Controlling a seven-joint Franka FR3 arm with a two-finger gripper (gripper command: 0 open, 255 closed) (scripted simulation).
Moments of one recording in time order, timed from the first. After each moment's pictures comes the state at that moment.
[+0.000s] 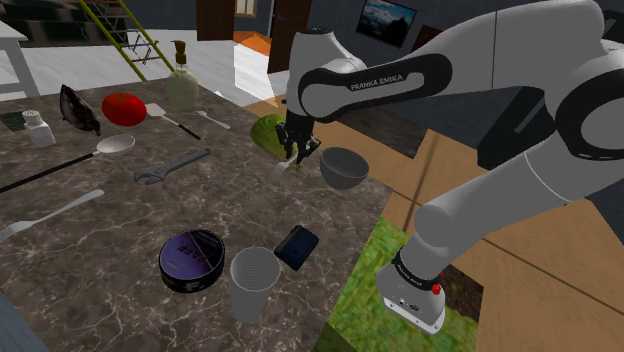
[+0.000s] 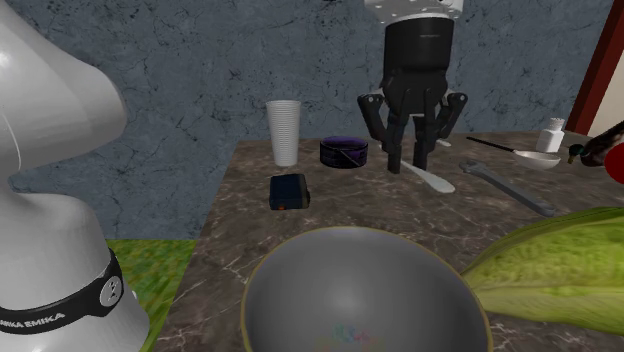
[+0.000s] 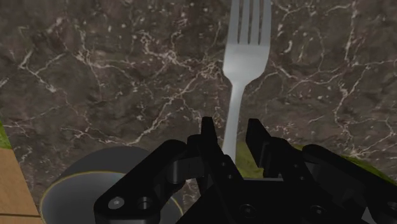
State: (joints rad) arm -0.43 -0.32 0.64 -2.38 0.05 2.11 1.55
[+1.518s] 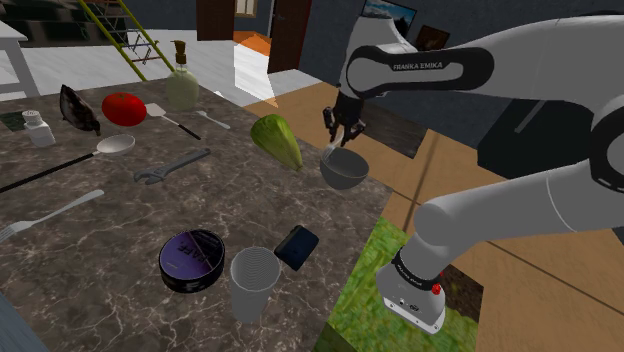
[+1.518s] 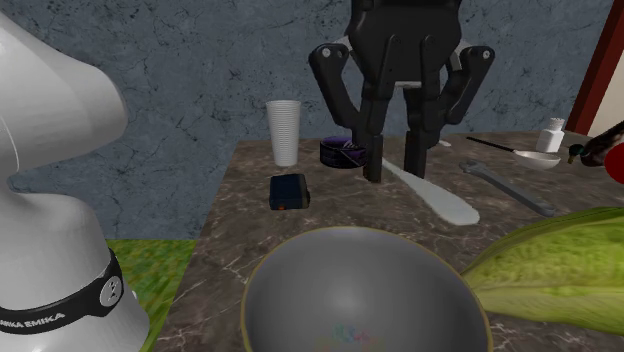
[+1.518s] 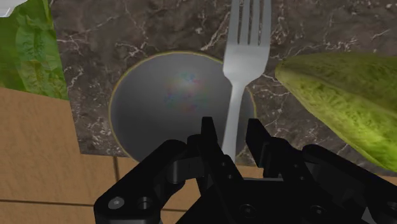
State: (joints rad) arm -0.47 -0.57 0.37 -2.50 0.06 1.99 1.22
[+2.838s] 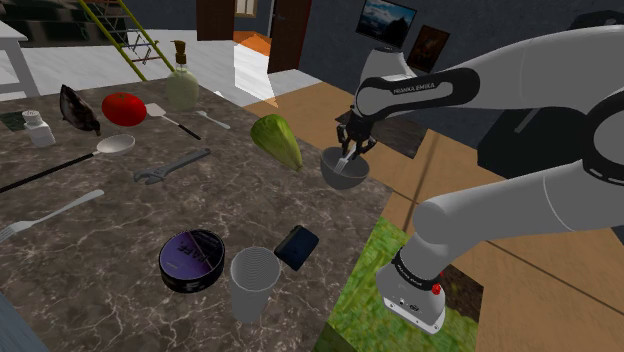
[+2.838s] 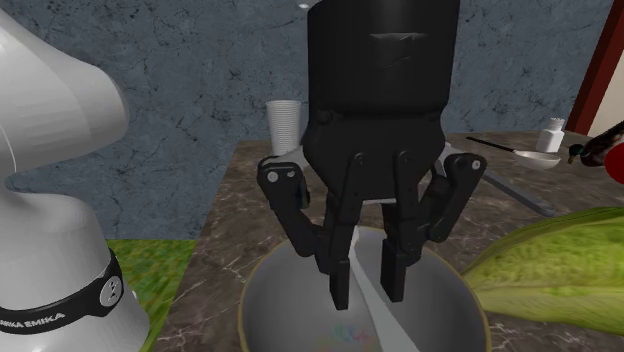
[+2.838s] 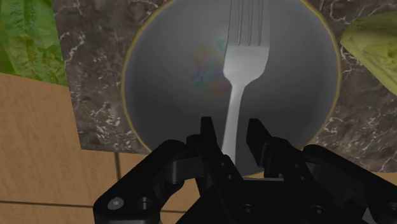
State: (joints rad) arm -0.52 -0.56 0.27 -2.67 0.01 2.18 1.09
